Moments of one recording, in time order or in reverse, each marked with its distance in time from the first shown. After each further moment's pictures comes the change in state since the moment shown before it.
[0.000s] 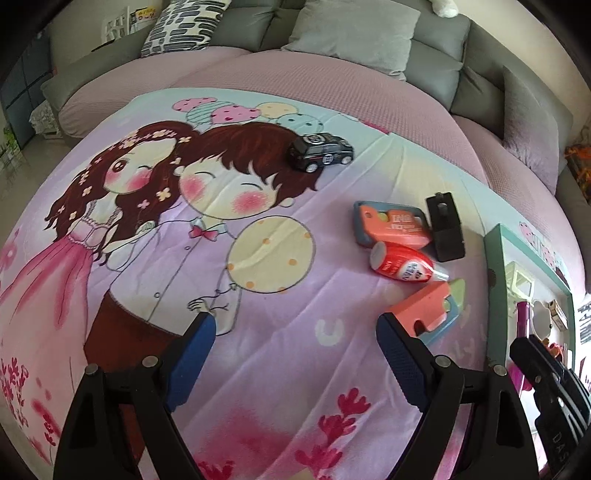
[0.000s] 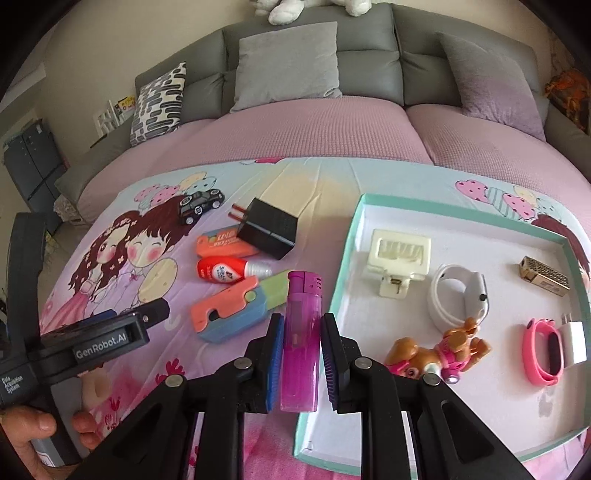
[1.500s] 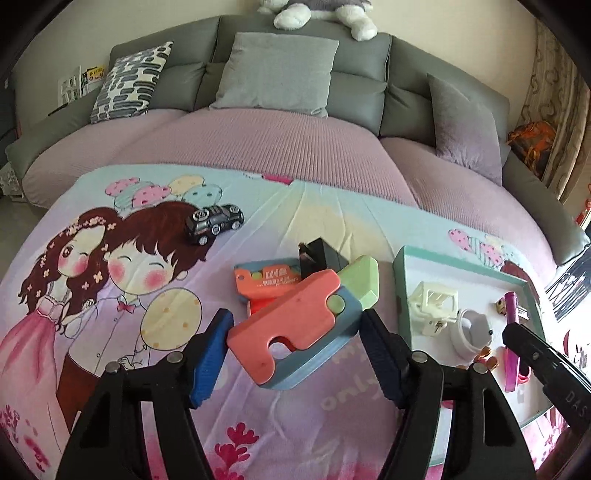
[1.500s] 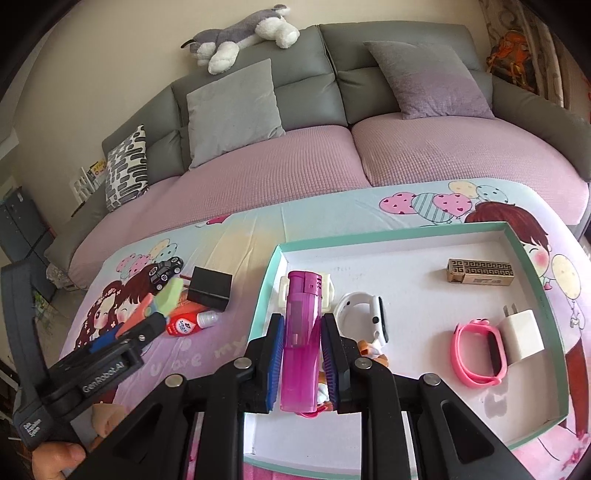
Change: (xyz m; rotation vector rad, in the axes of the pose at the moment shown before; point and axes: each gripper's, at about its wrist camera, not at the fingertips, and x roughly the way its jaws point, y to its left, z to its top) left arm -0.041 -0.072 0.006 0.156 -0.214 -0.126; right arm -0.048 -0.075 0.009 0.196 -0.123 -0.024
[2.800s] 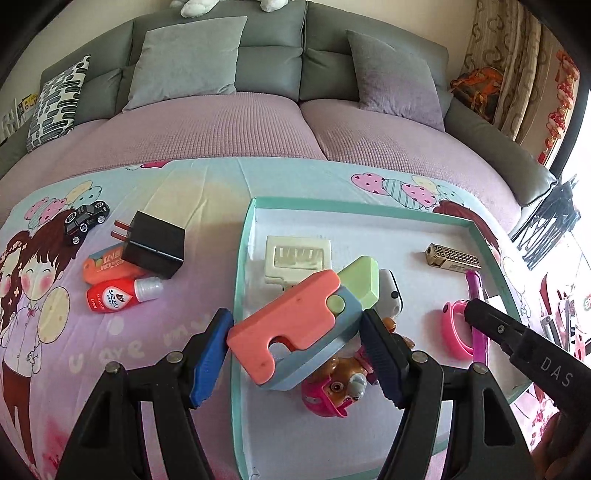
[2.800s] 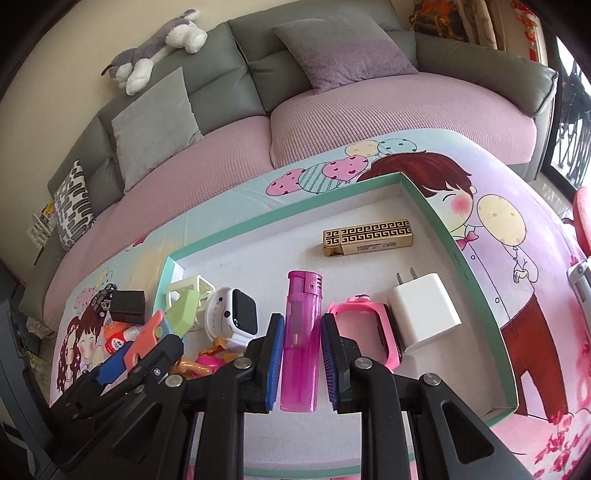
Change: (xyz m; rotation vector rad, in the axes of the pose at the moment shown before) left arm 0.036 -0.125 -0.033 0.170 0.102 -0.129; right arm 0.000 -0.102 -0.006 0.215 0.060 -0.121
